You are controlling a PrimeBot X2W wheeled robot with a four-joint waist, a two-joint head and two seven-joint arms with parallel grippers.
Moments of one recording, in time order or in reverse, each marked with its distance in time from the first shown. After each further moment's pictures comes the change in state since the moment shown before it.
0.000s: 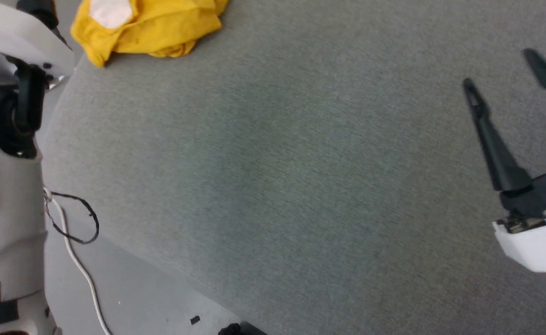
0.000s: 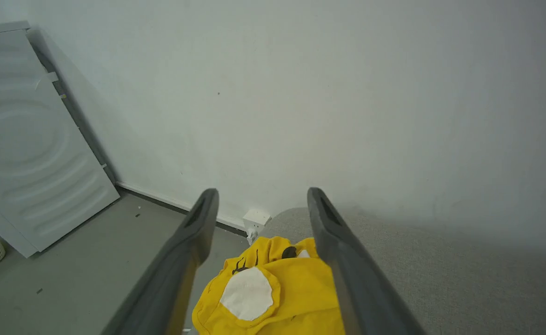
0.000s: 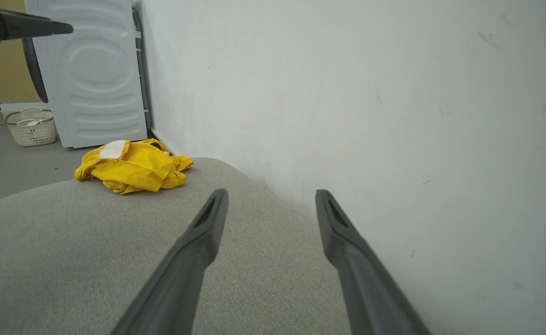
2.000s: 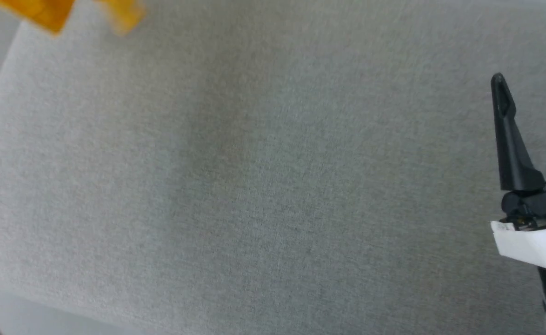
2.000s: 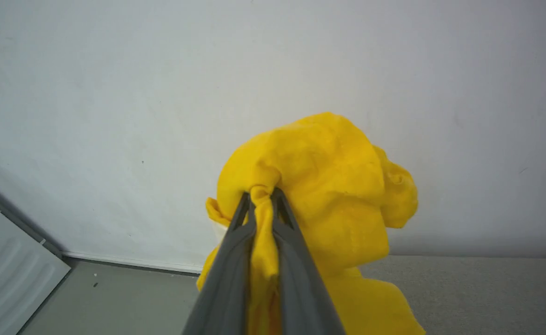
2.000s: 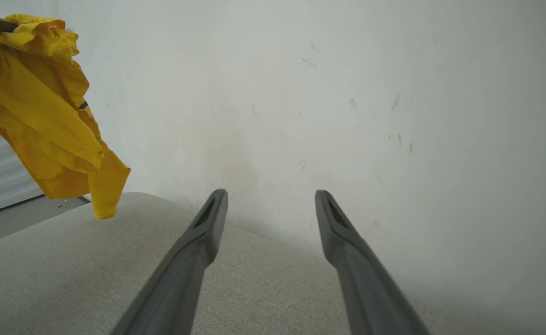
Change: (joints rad) left arm -0.337 0.248 -0.112 0.085 -0.058 -0.133 0.313; right arm 0.066 0.183 -0.117 0.022 0.059 0.000 -0.100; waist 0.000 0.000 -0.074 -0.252
